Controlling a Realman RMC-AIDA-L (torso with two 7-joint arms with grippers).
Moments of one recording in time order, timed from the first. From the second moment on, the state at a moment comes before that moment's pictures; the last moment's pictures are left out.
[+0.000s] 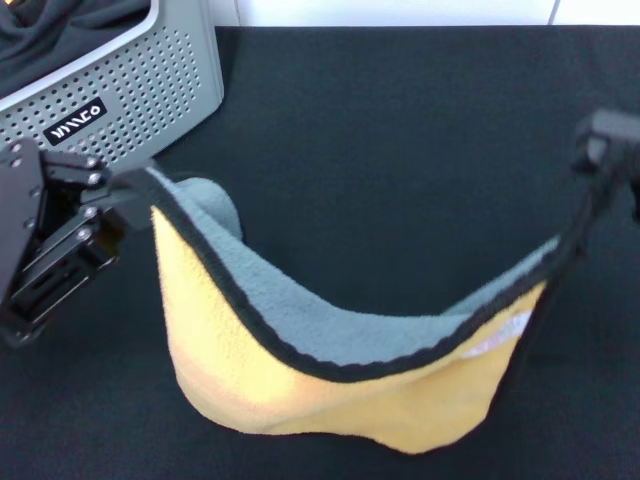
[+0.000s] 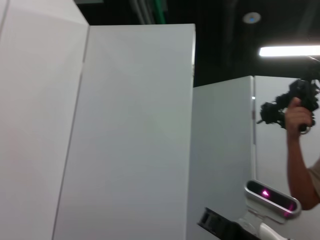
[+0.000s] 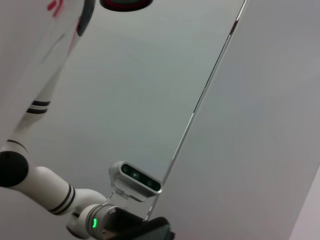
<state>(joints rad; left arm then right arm) -0.08 -2.05 1.03 1.04 1.15 2.03 -1.44 0.00 2.02 -1.27 -1.65 -1.12 -1.66 1.23</state>
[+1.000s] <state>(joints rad) -0.20 -2.05 0.93 0.59 1.31 2.00 -1.30 -0.04 2.02 -1.26 -1.16 -1.09 -1.78 1.03</state>
